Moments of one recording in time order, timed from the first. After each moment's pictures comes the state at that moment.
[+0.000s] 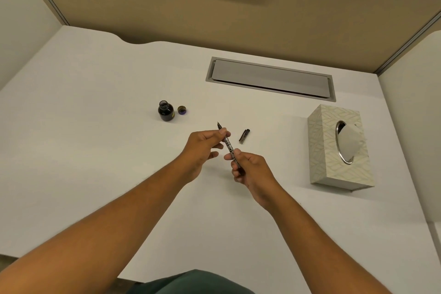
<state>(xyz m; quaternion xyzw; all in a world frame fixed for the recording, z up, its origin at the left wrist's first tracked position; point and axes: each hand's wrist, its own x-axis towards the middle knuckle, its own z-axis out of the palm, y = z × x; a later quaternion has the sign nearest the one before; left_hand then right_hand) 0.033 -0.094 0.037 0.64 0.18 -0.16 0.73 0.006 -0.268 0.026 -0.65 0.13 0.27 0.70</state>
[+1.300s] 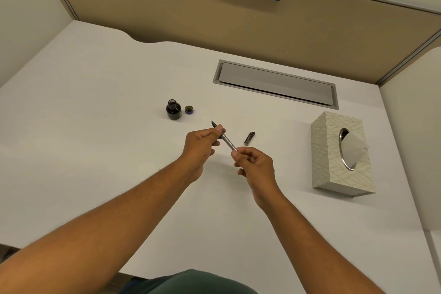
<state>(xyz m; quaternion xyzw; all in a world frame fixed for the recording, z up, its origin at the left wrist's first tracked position) 0.028 -0.084 0.040 0.61 0.28 -0.09 0.74 0.003 -0.247 0.033 -0.69 0.17 0.15 0.69</state>
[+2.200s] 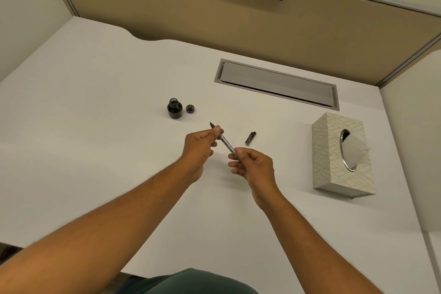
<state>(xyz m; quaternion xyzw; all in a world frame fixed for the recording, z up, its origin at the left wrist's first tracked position) 0.028 -0.079 0.032 0.59 0.30 -0.08 0.74 0.004 -0.242 0.026 -0.66 0.17 0.15 0.71</state>
